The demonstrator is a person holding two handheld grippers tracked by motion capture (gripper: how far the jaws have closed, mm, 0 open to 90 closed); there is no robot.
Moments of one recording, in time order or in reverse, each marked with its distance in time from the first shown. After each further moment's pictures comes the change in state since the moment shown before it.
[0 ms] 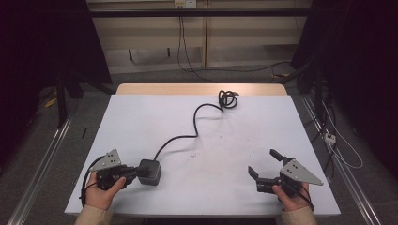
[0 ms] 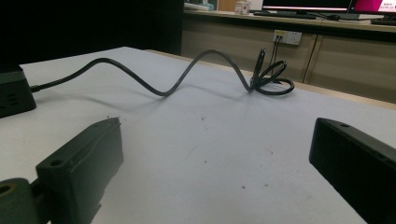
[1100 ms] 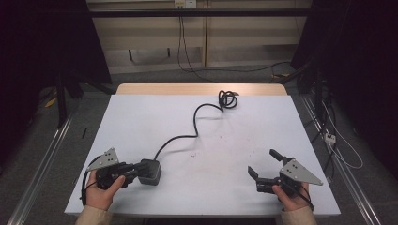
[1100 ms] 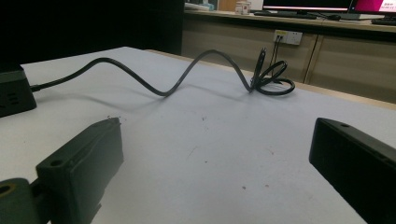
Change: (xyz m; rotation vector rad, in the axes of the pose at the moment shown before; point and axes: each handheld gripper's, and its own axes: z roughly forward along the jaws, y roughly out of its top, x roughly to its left) left arm 0.000 0.002 -0.002 -0.073 -0.005 -0.036; right arm 0.000 0.000 0.000 0.000 0.001 -0.001
